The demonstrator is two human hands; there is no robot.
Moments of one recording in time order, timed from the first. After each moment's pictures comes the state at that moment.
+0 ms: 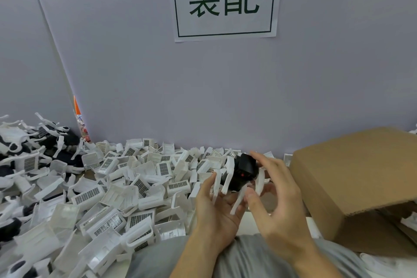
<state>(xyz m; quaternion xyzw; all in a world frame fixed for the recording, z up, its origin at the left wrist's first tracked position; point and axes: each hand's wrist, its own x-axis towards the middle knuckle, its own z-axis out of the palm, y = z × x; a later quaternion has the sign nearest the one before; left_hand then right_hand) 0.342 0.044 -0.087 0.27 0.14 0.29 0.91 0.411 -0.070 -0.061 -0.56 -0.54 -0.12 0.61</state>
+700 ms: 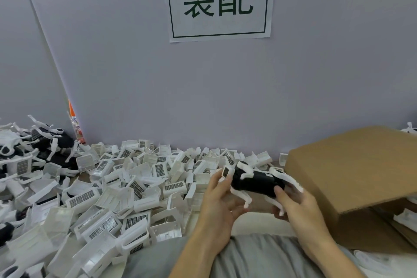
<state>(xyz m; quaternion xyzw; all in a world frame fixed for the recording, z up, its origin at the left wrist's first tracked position) 0.347 0.037 -0.084 0.42 0.13 0.31 0.84 0.469 -0.082 -0.095 -0.64 -0.25 0.15 0.71</state>
